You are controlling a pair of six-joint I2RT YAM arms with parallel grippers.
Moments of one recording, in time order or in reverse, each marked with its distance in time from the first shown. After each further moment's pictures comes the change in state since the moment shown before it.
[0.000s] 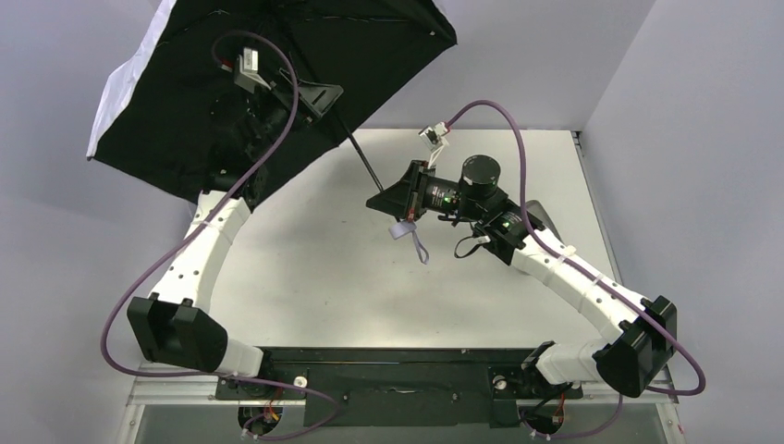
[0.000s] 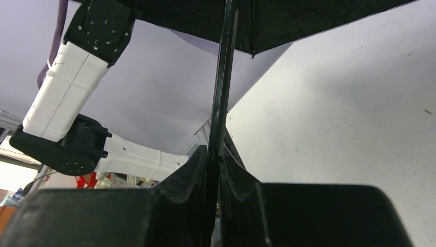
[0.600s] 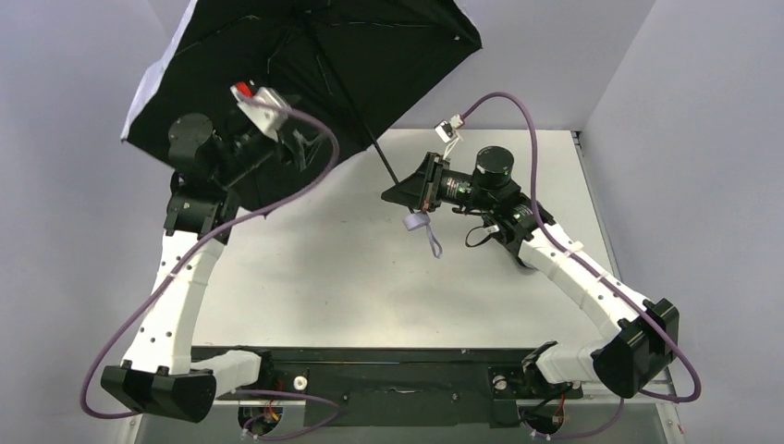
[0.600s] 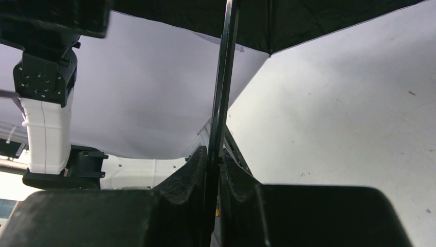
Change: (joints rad) left arm 0.016 -0.262 -0.064 -0.259 0.237 1.287; right arm -0.111 0.000 0.002 -0.064 -0.100 0.027
